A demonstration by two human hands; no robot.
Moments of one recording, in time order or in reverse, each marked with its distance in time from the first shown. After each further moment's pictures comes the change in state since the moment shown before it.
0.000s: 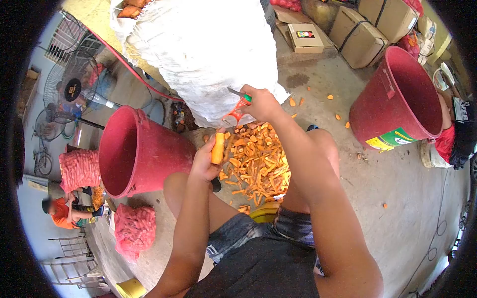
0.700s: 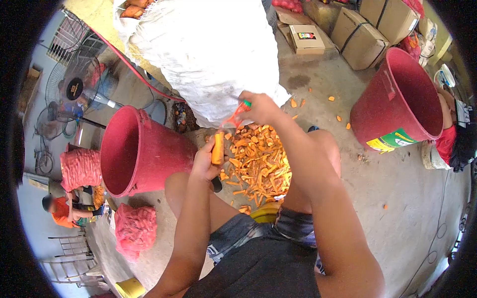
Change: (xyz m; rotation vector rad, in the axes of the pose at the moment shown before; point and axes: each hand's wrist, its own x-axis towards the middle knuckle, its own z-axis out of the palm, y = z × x) left_hand -0.001 0.000 -0.003 0.057 0.158 0.009; right_hand 0.001 0.006 0.004 0.041 -0.043 0.001
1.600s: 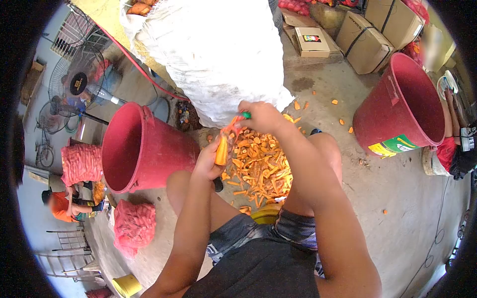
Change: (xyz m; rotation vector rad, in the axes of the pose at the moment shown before) left_hand 0.005 0.000 -0.007 -0.044 -0.219 -0.083; right_hand -0.018 -0.014 0.007 -0.145 -0.090 -0.180
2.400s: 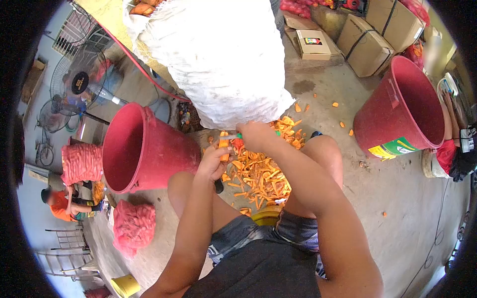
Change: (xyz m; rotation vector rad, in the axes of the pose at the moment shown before) left_hand -0.008 -0.002 0.020 0.180 0.102 0.178; right_hand -0.015 -0.029 0.032 -0.251 -0.251 0.066
